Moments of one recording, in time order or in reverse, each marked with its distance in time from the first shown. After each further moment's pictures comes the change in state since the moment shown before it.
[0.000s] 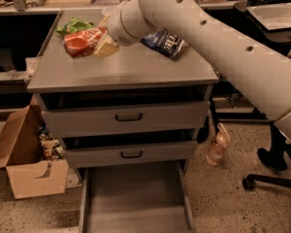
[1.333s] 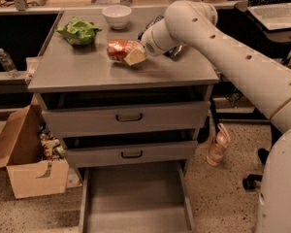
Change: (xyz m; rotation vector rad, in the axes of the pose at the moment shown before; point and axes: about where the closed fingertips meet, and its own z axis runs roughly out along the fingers) arm 0.150 -0.034 0.016 0.069 0.188 0.510
